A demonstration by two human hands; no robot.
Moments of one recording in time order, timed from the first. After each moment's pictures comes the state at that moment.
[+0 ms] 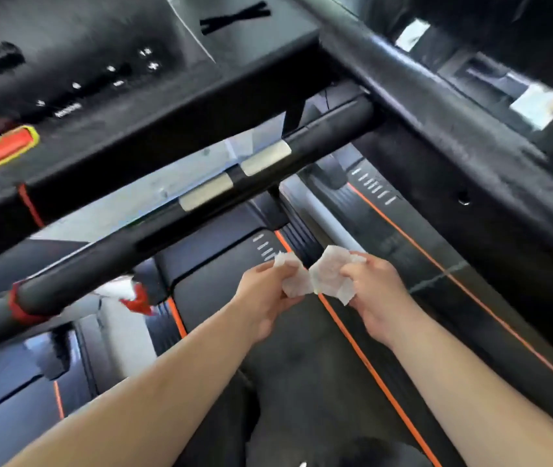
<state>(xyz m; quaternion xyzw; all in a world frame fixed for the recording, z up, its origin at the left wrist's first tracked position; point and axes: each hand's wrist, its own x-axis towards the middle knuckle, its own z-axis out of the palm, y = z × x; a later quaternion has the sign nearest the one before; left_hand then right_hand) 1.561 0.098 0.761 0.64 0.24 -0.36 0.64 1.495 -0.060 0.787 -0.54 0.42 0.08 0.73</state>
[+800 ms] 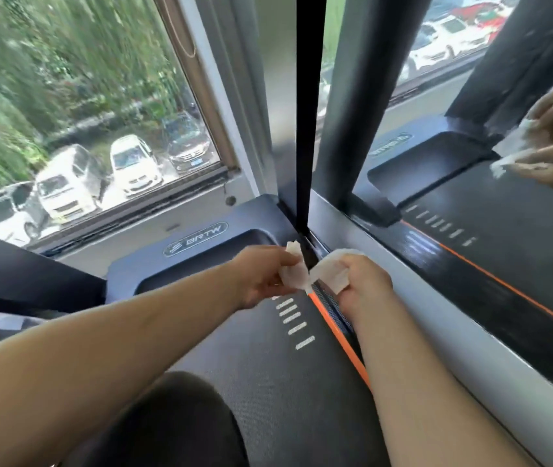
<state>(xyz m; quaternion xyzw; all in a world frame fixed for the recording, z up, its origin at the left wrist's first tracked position) 1.721 0.088 0.434 0.73 0.10 -0.29 0.60 1.667 -0.062 0.390 -0.36 0.43 -0.03 0.83</state>
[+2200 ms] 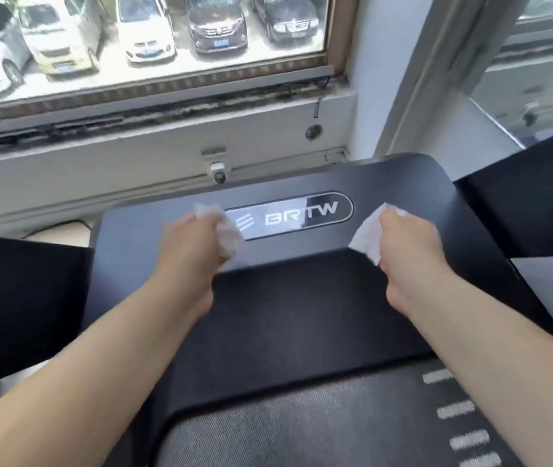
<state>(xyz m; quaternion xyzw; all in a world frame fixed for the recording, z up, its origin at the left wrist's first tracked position) 2.108 0.424 0.257 0.66 0.28 0.00 0.69 2.100 0.195 0.254 -0.68 0.34 -0.03 0.65</state>
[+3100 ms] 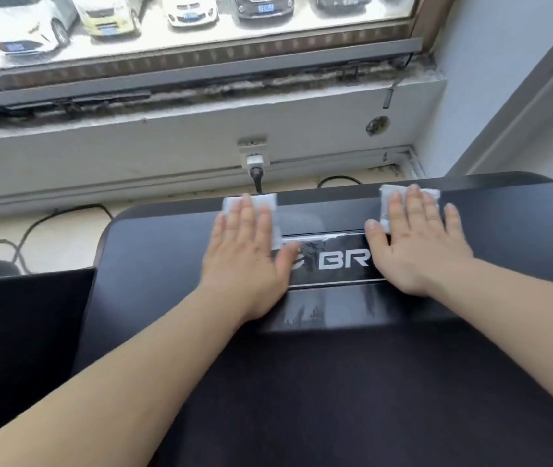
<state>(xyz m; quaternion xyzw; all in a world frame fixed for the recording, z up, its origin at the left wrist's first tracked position) 2.226 0.468 0.140 0.99 -0.01 -0.13 0.01 2.265 0.225 0.157 -0.98 0.00 0.22 -0.02</state>
